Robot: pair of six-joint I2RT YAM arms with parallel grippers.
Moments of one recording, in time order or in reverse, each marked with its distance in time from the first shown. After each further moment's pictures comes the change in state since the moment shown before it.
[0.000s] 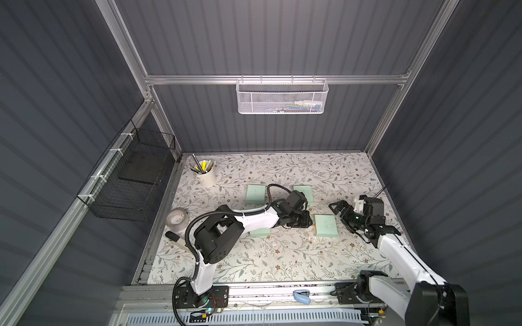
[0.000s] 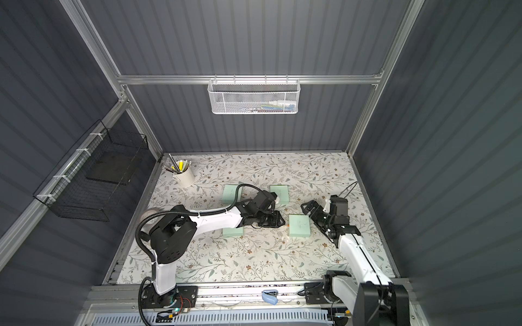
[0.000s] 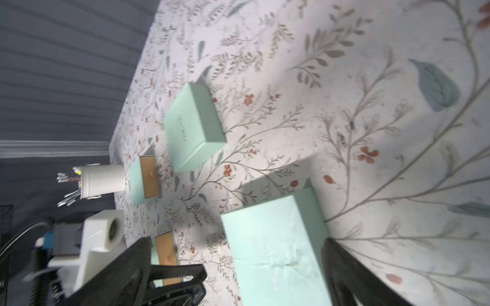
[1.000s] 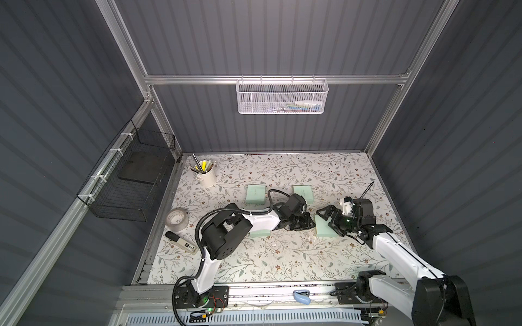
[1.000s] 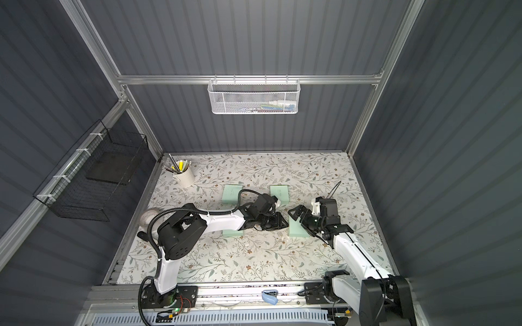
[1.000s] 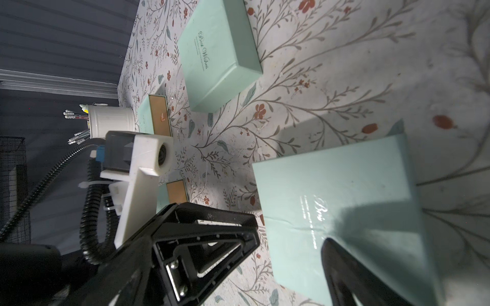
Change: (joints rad) left arm 0.006 0.085 -0.041 0.166 0.078 -0.137; right arm 0.129 0.088 -0.017 0.027 -0.099 0.021
